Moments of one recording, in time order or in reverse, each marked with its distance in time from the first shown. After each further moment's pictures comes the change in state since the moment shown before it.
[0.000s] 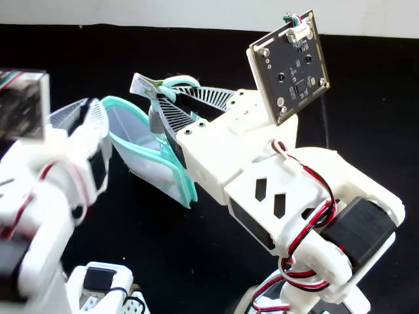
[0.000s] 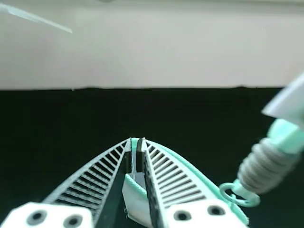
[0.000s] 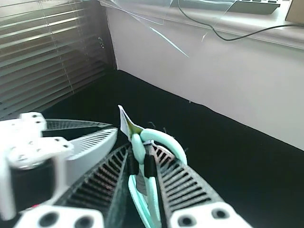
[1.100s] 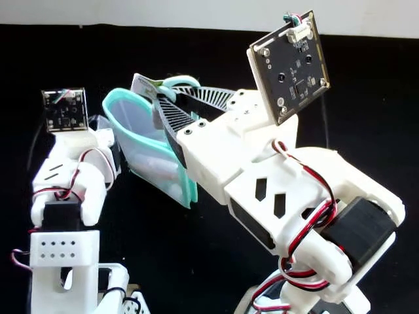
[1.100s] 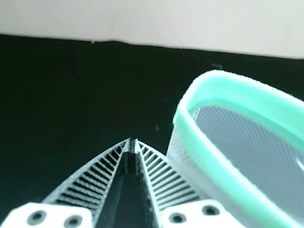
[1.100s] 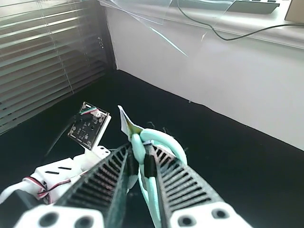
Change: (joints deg) left arm -7.9 -6.7 57.1 -43.8 -0.3; right arm 0.0 0.0 0.0 0.0 0.0
